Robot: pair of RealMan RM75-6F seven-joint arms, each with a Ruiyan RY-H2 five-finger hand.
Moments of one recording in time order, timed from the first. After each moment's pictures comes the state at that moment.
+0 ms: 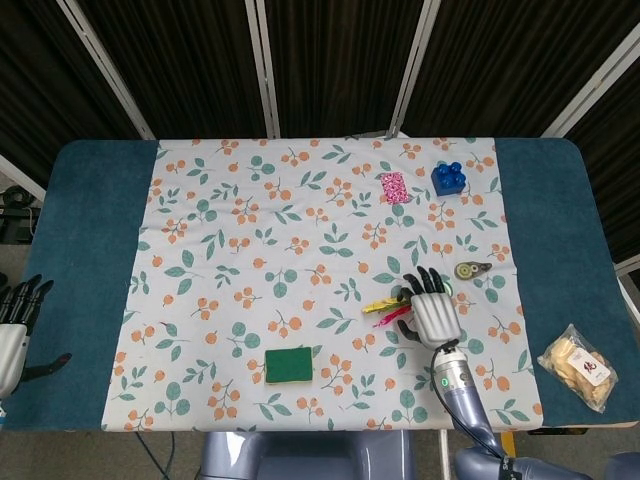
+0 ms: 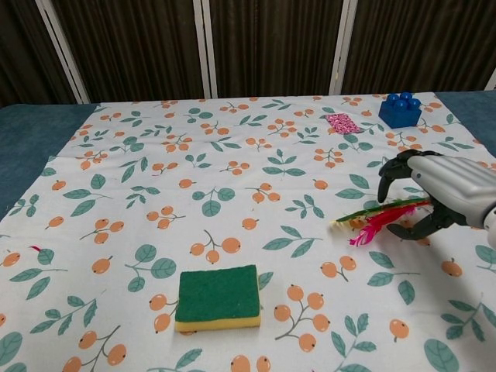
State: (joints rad) left arm -0.07 -1.10 -0.02 -1.65 1.48 1.46 0.04; right arm 0.43 -1.72 0.17 -1.41 -1.21 1.20 -0.45
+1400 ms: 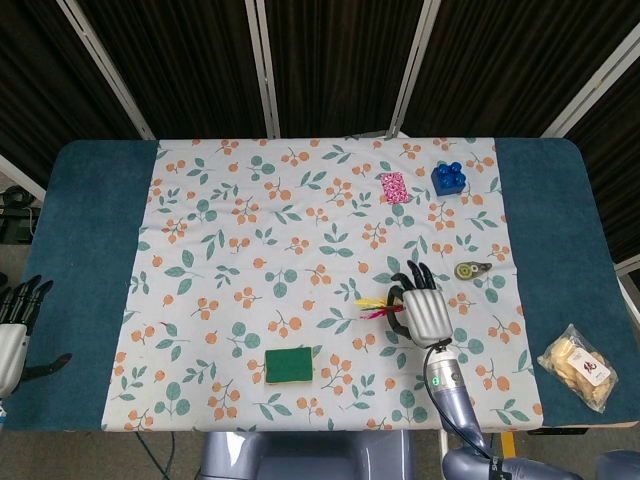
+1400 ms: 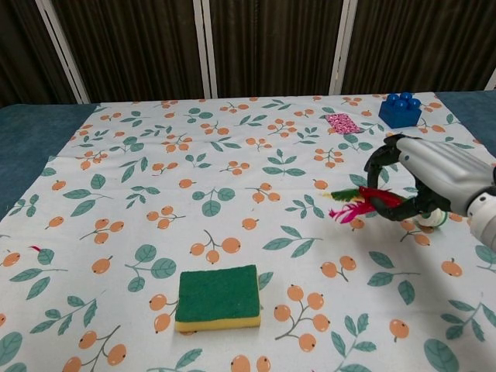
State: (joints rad) left arm -0.07 -1.10 -0.03 -1.66 1.46 1.46 0.04; right arm 0.44 -1.75 0.21 -1.46 -1.23 1.25 -0.39
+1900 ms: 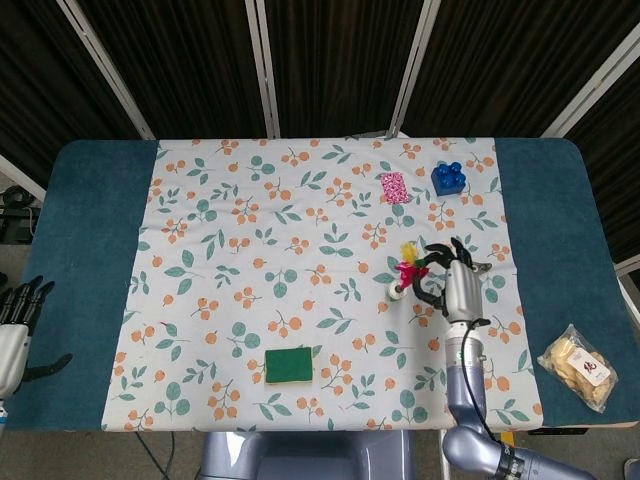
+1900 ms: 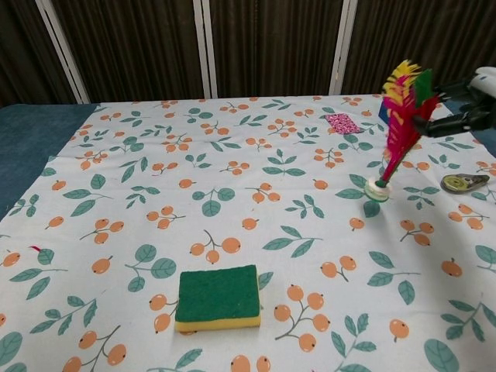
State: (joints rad) left arm -0.07 -1.10 -0.02 -1.66 1.47 1.46 0.05; right arm 0.39 -1.69 0.51 -1.71 -0.89 1.31 -0.25
